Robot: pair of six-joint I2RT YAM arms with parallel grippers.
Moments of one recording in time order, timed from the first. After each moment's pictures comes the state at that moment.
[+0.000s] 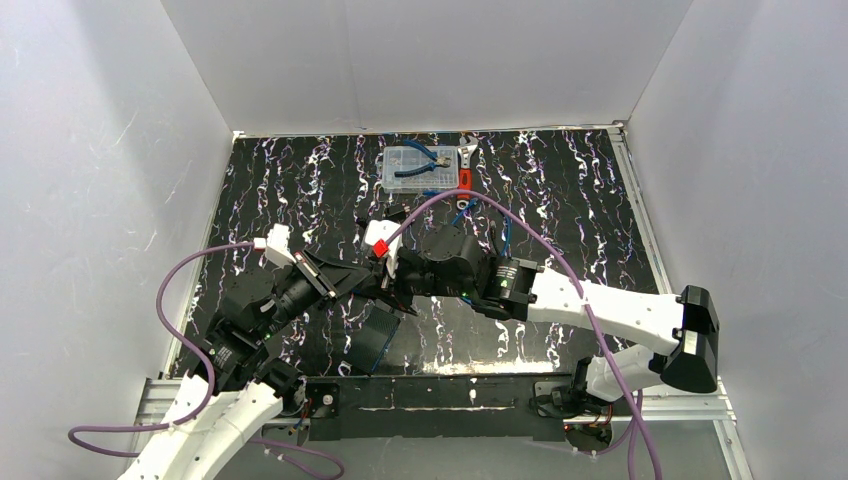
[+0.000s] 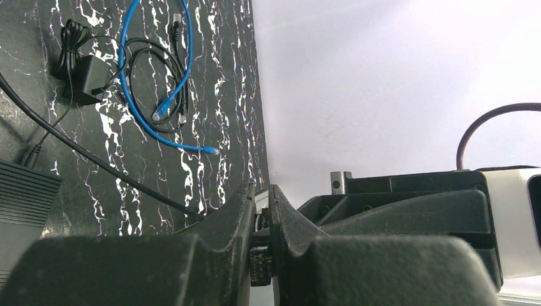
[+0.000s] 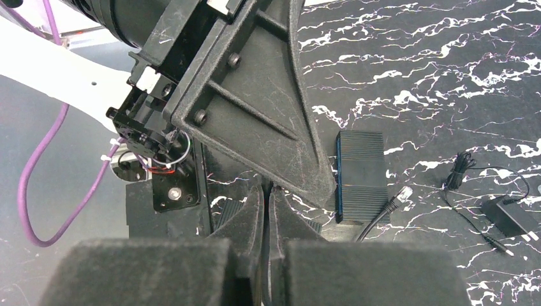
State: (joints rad) left arm -0.55 0.42 0.67 -0.47 0.18 -1.17; right arm 1.26 1.37 1.22 -0.12 -0.16 -0.01
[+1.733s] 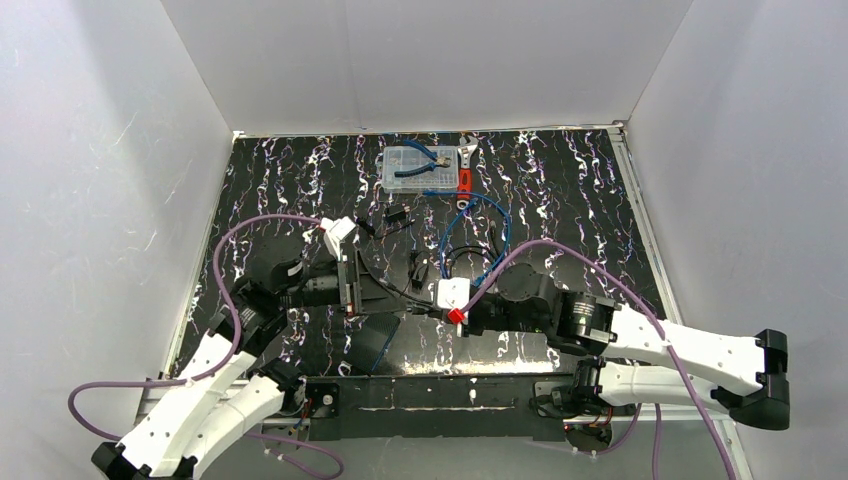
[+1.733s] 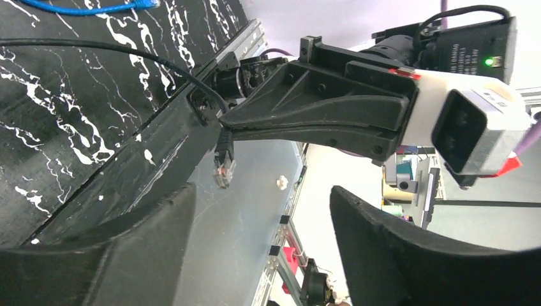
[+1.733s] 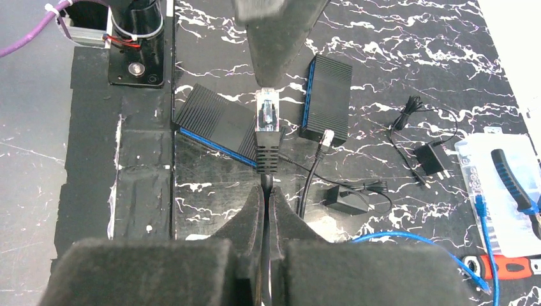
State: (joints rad) left arm -0.55 0.68 0.75 -0.45 0.79 -0.93; right arm 1.27 0.91 0.82 -0.25 -0.14 -0.35
